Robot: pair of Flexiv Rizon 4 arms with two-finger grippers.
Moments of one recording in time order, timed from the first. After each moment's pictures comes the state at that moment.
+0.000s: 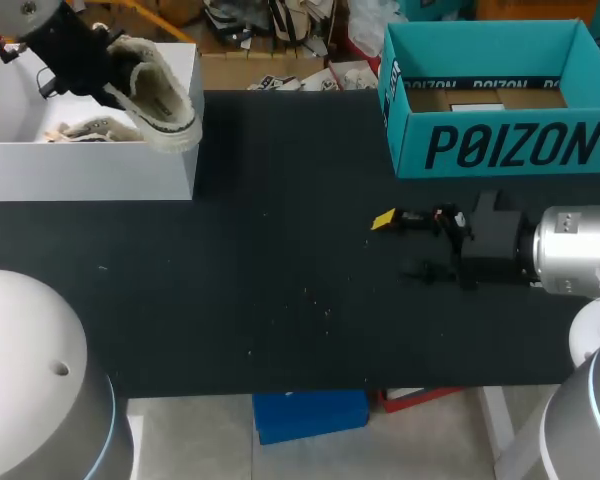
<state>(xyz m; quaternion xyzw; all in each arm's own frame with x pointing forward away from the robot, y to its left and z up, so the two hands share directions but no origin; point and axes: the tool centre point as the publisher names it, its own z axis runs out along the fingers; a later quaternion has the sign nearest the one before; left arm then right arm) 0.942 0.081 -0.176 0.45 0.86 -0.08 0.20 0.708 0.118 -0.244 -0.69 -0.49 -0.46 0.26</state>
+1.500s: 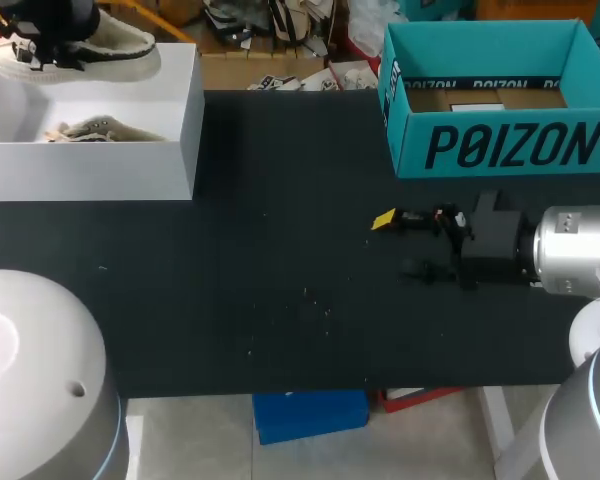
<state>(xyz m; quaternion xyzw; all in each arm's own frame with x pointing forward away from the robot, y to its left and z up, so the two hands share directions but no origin) 1.049 0.175 -0.188 0.07 0.98 -0.03 0.19 0.708 0.118 -0.244 -0.69 -0.49 -0.46 0.26</state>
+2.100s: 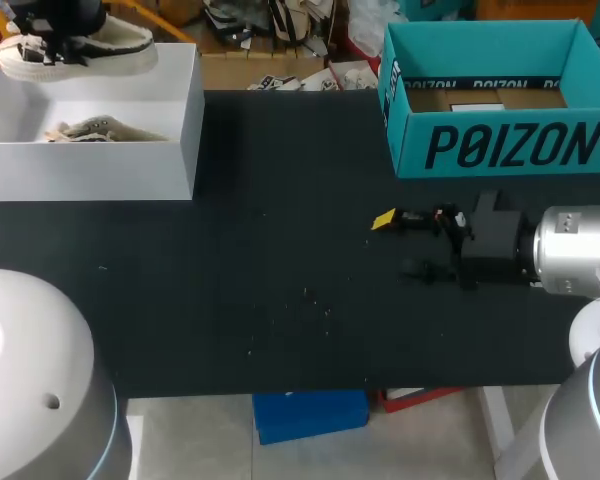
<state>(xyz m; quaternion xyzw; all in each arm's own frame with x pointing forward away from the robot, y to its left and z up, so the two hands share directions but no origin) 1.110 0.193 -0.227 0.03 0.98 -0.03 0.18 0.708 0.118 -0.244 -0.69 -0.49 -0.46 0.26</state>
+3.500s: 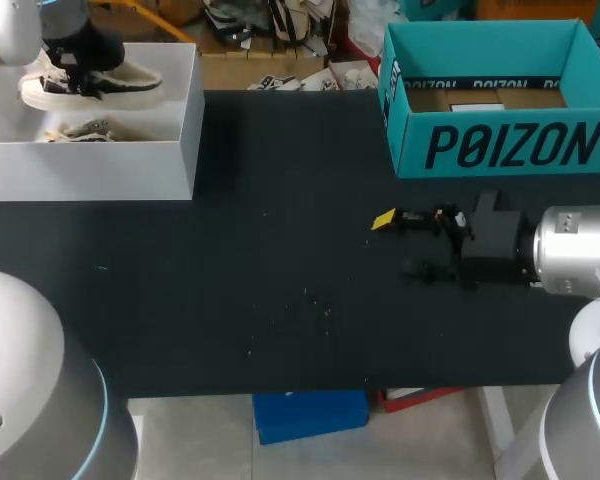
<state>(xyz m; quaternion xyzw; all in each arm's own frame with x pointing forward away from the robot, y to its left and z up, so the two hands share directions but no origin) 1.162 0.210 -0.339 0.02 0.99 0.01 0.13 0.708 0.118 -0.244 -0.69 -0.49 -0.46 0.26</state>
